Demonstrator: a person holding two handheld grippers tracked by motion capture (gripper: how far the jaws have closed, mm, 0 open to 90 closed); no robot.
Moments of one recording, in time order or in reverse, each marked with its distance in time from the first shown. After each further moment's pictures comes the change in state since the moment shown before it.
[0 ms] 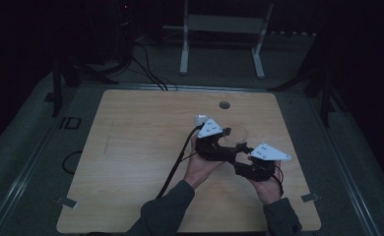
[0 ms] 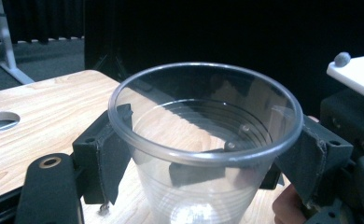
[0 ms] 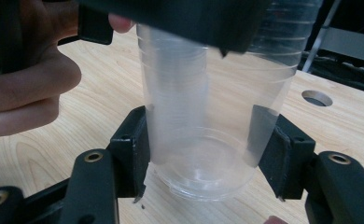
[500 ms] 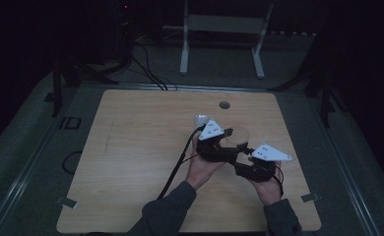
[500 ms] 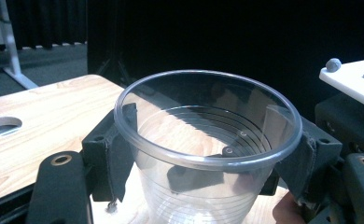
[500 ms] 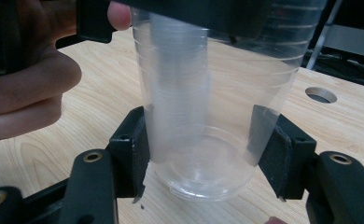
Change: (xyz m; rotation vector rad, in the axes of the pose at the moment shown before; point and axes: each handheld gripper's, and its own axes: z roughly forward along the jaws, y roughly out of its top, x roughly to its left) left arm -0.005 -0.001 0.002 -0.011 0.018 0.028; right arm -0.002 -0.003 -0.001 -0.004 0.010 0.018
